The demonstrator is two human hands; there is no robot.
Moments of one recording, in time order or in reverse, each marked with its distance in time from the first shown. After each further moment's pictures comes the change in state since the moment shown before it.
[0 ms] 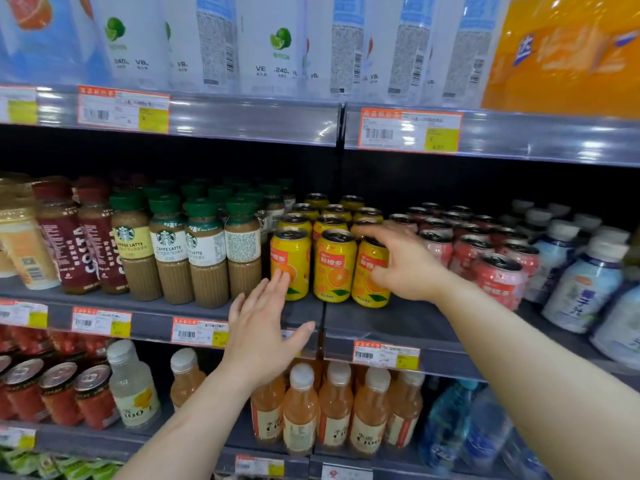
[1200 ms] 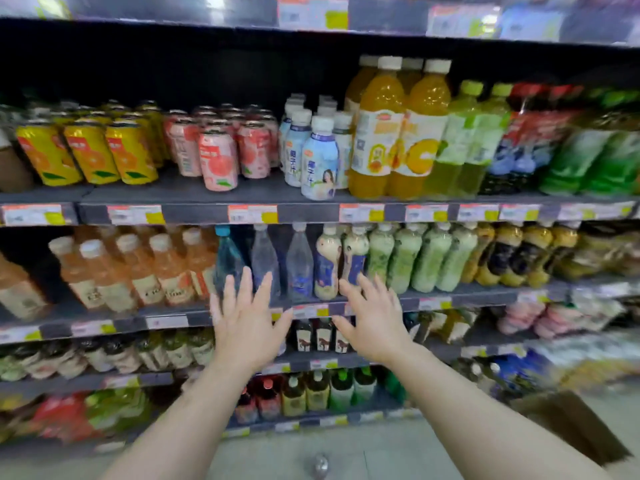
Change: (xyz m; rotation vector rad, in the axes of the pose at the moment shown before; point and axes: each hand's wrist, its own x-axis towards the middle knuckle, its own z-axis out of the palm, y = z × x) left_hand -0.216 0.363 0.164 0.148 -0.290 -0.122; right_hand -0.440 0.242 -0.046 -0.203 -0.140 0.397
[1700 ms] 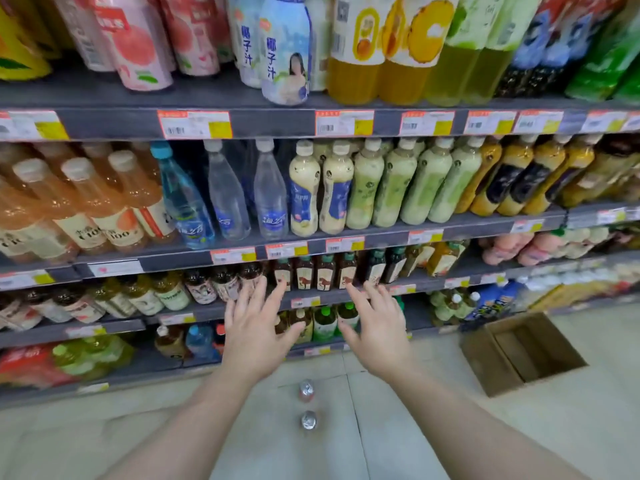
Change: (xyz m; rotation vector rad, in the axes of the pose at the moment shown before) left_hand -0.040 -0.009 0.141 -0.084 -0.188 0.108; right_hand -0.055 0.065 0.124 0.118 0.010 0.155
